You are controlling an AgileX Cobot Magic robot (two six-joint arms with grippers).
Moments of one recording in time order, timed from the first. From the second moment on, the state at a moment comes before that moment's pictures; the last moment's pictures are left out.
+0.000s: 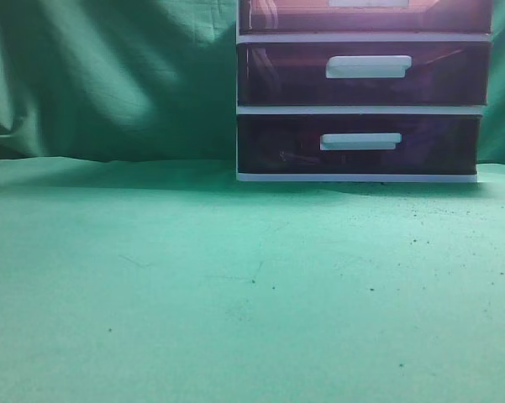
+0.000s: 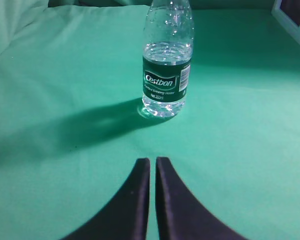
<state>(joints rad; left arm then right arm) 0.04 -0.01 0.02 0.06 0.36 -0.08 -0.02 -0.01 0.03 0.04 0.38 0.01</state>
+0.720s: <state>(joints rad) 0.04 -0.01 0.02 -0.24 -0.24 -0.16 -0.02 -0.01 0.03 0.04 0.38 0.01</state>
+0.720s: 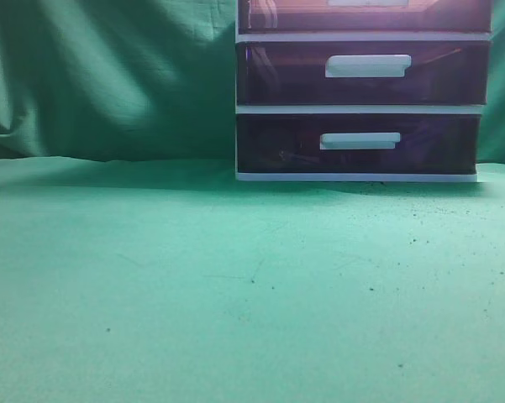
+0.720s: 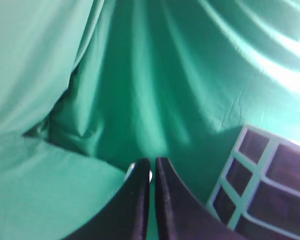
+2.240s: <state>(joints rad) -0.03 1.39 -0.62 0.23 -0.04 -0.29 -0.02 -0.01 0.03 0.04 0.38 0.01</state>
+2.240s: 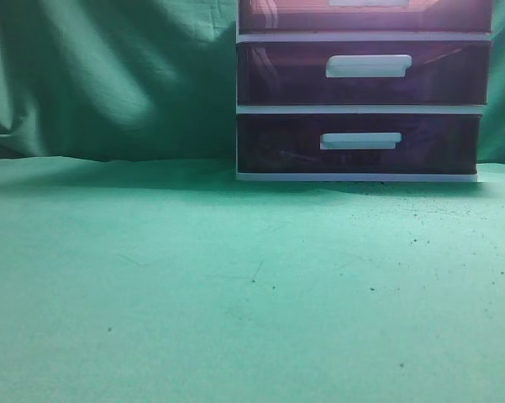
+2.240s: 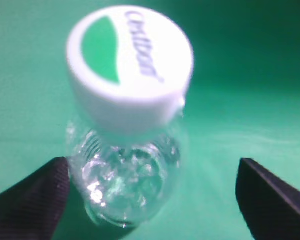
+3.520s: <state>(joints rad) -0.20 1.23 -0.91 0.27 0.25 -0.30 -0.02 -0.01 0.03 0.05 0.33 0.00</state>
